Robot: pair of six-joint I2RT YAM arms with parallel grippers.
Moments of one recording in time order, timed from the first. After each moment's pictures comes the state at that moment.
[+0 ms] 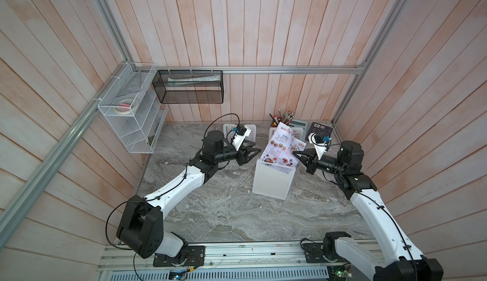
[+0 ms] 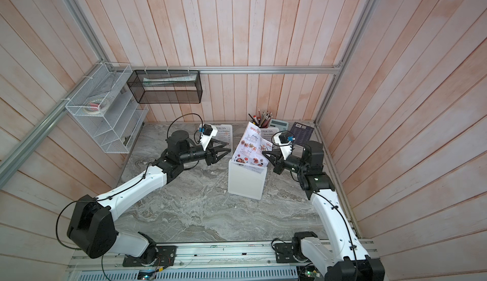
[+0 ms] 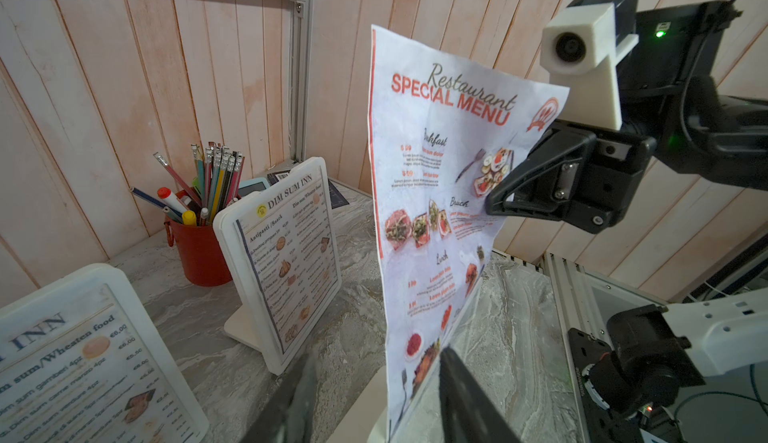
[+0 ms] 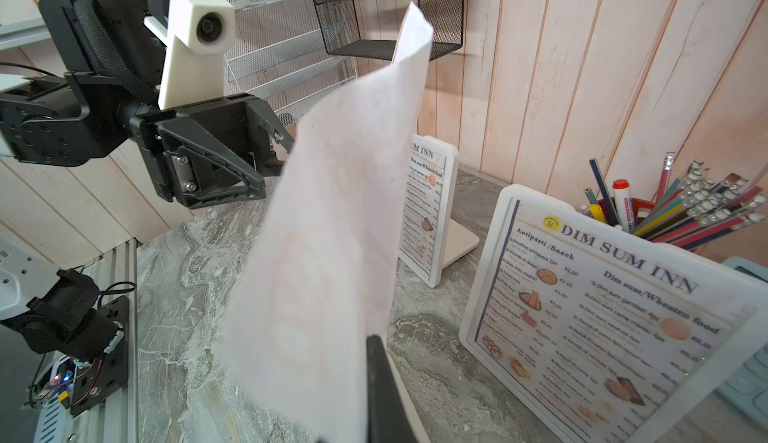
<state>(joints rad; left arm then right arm) -0.52 1.47 1.07 0.20 0.69 -0.05 0.09 1.00 0.85 -0.16 -0.89 -0.06</state>
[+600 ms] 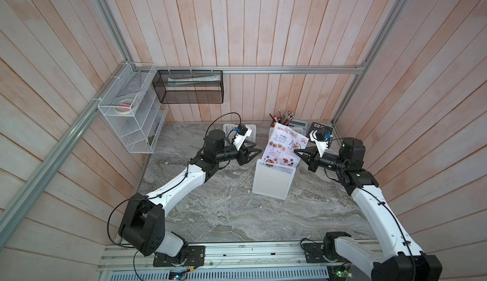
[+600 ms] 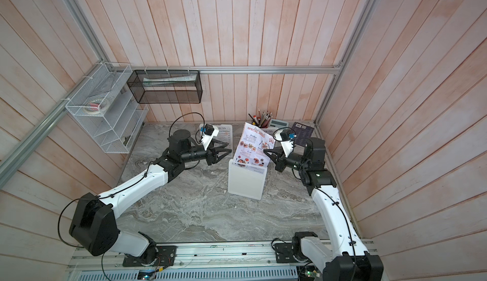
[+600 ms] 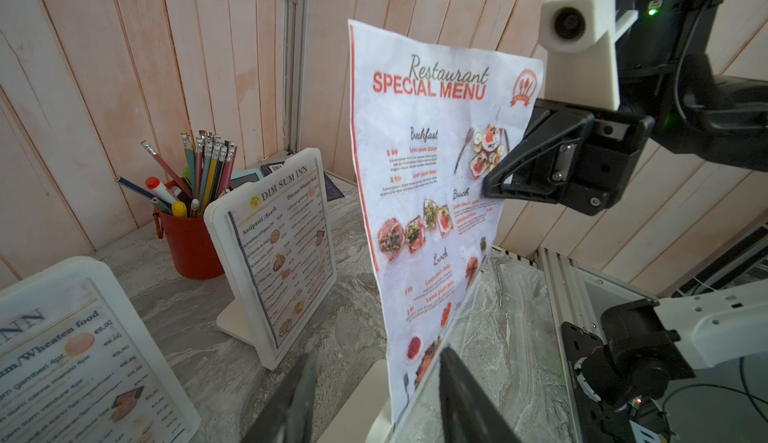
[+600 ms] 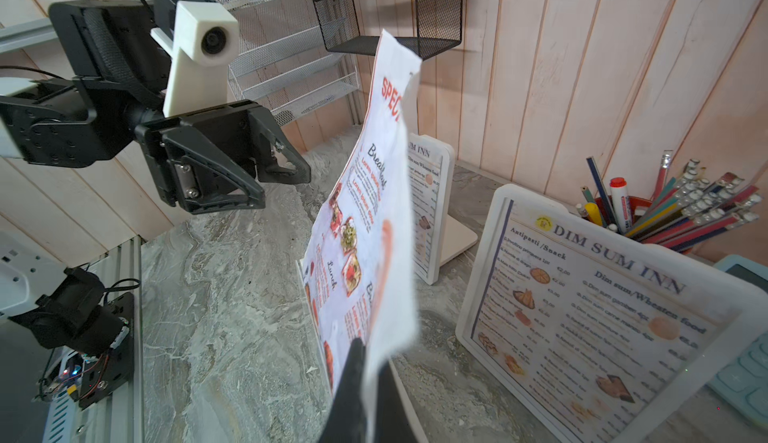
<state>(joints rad) -0.52 1.48 1.09 0.17 0.70 -0.05 0.06 1.04 0.90 -0.22 -0.94 -0.08</state>
